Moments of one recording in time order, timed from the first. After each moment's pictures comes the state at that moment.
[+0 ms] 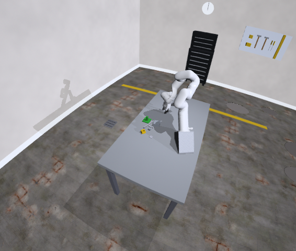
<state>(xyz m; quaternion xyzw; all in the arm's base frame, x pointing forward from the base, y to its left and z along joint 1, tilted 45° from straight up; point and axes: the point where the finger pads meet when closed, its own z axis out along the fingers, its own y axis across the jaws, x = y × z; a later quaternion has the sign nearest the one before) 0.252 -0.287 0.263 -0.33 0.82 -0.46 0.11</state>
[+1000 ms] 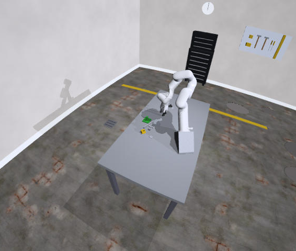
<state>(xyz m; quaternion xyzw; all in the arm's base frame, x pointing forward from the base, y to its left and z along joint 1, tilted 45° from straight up) 0.268 -0.239 0.228 -0.34 0.84 -0.42 0.08</state>
